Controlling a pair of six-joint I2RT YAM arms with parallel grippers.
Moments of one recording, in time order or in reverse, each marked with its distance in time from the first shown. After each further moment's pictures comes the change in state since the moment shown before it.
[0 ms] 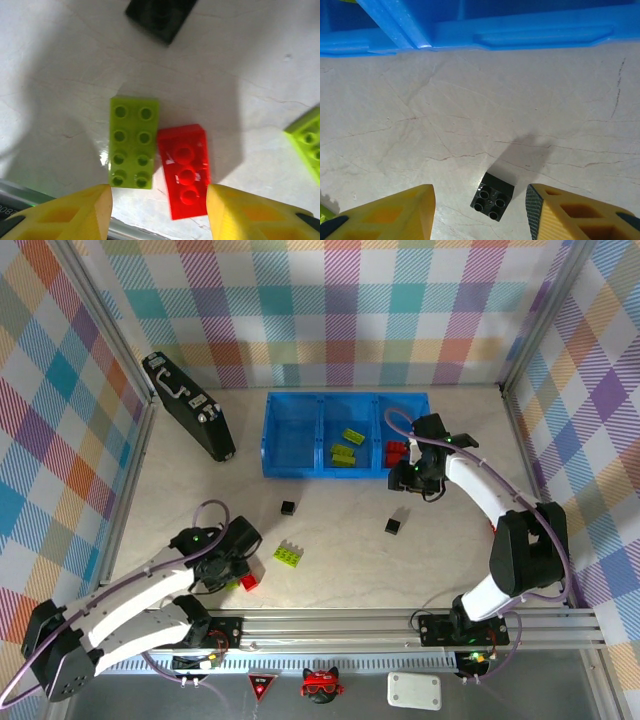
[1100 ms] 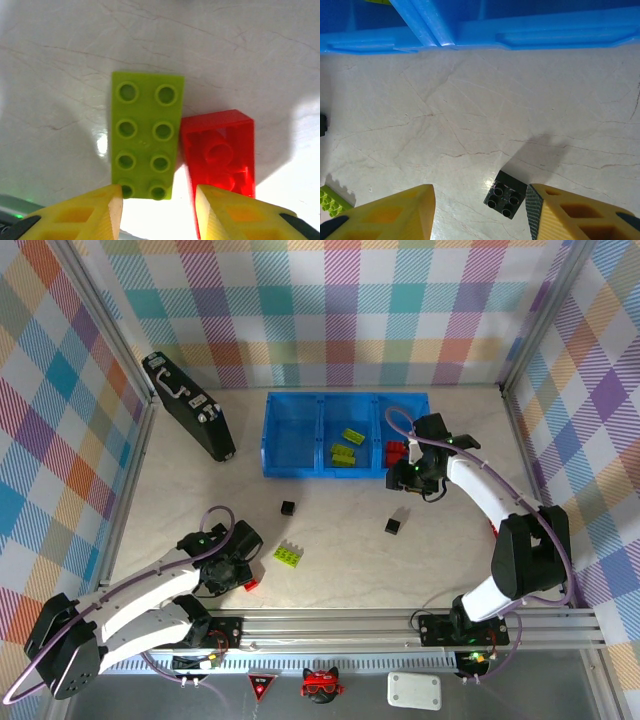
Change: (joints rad) left arm 0.045 0.064 -0.079 0.124 0.094 0.093; right arm 0.000 -0.021 -0.007 0.013 -0.043 -0.003
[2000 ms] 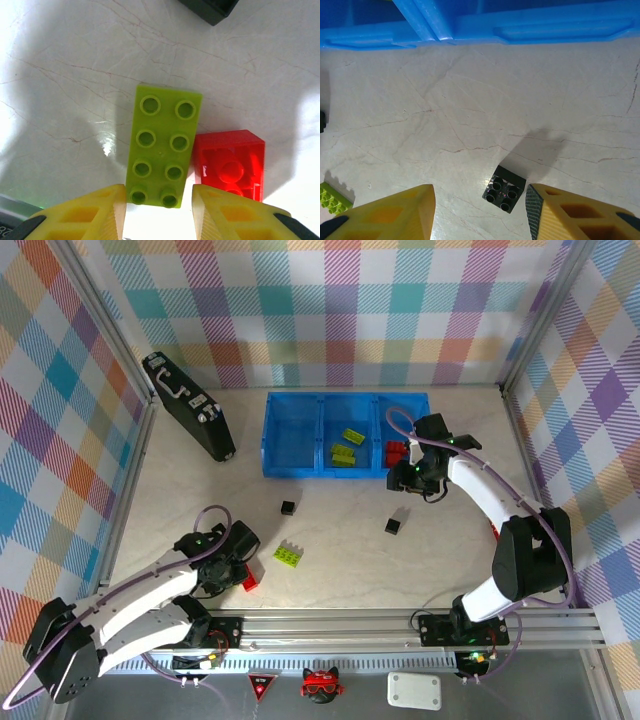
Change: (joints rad) left arm 0.013 -0.016 0.003 -0.044 -0.067 -0.023; right arm 0.000 -0.009 0.000 -0.018 0.004 0.000
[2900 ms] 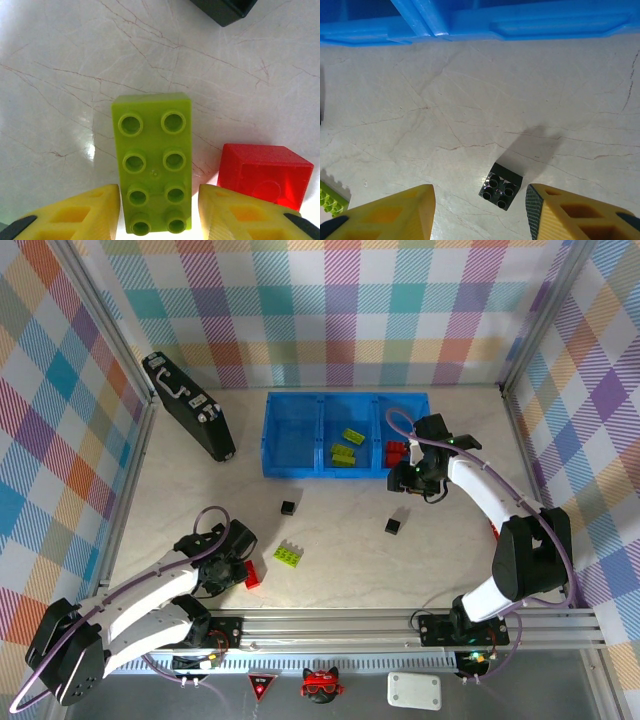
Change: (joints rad) left arm 0.063 0.002 -0.052 0.090 0.038 0.039; right arm 0.000 0.000 0.000 -0.012 0.008 -0.008
